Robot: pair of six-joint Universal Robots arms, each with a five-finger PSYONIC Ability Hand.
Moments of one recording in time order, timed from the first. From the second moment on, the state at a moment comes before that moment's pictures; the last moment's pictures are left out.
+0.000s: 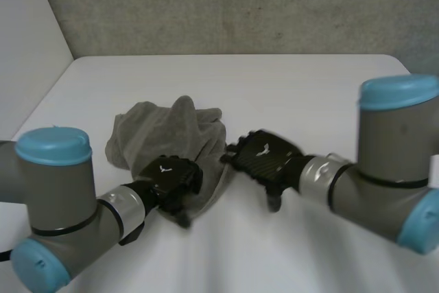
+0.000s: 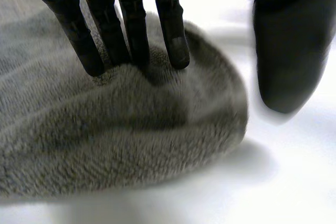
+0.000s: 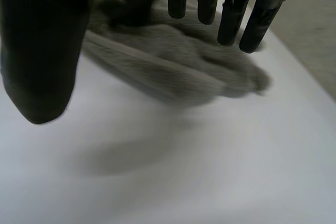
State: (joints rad) left arm 4.25 -2.00 -1.73 3.23 -1.27 3.30; right arm 2.08 -1.10 1.43 0.21 1.11 2.48; left_hand 0.54 0.53 0.53 0.53 0.36; right_hand 0.20 0.23 0.24 0.25 0.05
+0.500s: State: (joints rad) left arm 4.26 -2.11 -1.67 3.33 -1.37 3.31; right arm 2.25 -0.76 1.21 -0.09 1.36 2.54; left_hand 0.59 0.59 0.59 0.59 0.41; right_hand 0.63 0.63 0.63 0.62 0.45
